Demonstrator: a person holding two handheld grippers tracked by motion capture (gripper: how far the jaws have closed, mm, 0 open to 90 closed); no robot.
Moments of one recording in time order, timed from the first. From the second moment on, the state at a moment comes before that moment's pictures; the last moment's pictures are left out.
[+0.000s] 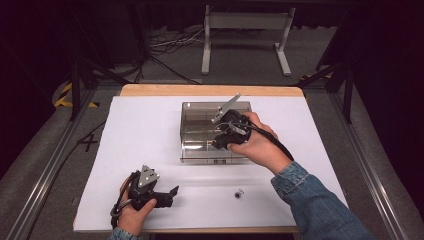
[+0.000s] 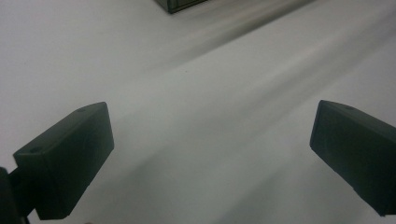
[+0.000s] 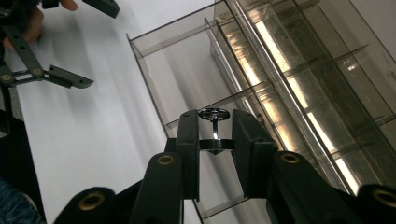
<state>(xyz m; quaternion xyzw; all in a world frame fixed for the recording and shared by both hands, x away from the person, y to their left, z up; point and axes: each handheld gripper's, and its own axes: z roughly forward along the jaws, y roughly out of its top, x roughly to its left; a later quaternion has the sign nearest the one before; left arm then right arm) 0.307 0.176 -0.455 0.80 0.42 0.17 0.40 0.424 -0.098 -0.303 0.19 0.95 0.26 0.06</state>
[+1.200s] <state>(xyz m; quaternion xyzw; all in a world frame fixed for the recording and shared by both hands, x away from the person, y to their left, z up) 0.307 0.176 -0.455 0.80 0.42 0.17 0.40 0.434 -0.085 -0.333 0.20 0.95 0.22 0.05</state>
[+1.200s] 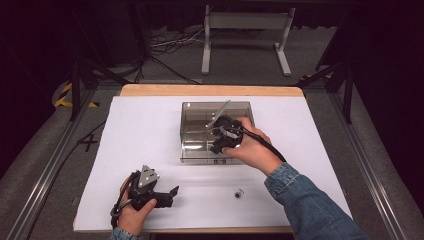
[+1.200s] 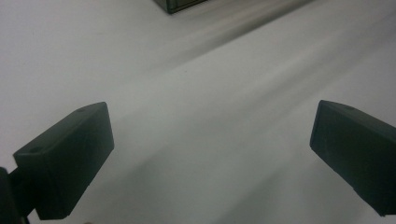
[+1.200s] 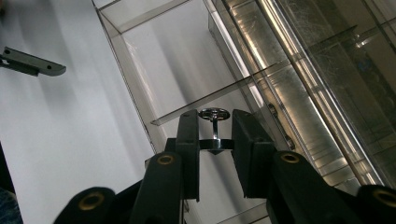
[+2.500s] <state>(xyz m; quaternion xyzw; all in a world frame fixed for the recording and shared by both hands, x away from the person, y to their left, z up) 0.307 0.174 -0.456 0.80 0.42 0.17 0.40 0.435 -0.083 -0.345 0.21 0.96 0.21 0.04</state>
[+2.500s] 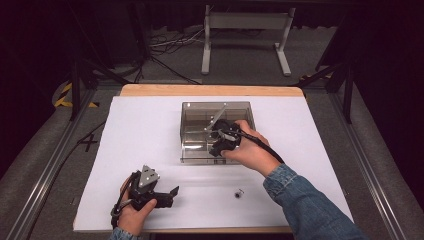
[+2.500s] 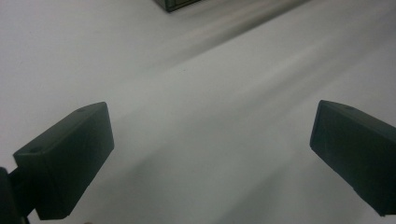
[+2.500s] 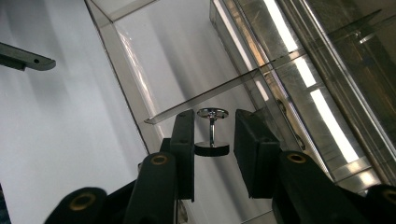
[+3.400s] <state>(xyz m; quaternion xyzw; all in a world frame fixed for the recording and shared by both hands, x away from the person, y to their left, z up) 0.308 0.175 -0.455 0.80 0.42 0.17 0.40 0.416 -0.107 -0.312 0.19 0.94 0.27 0.05</state>
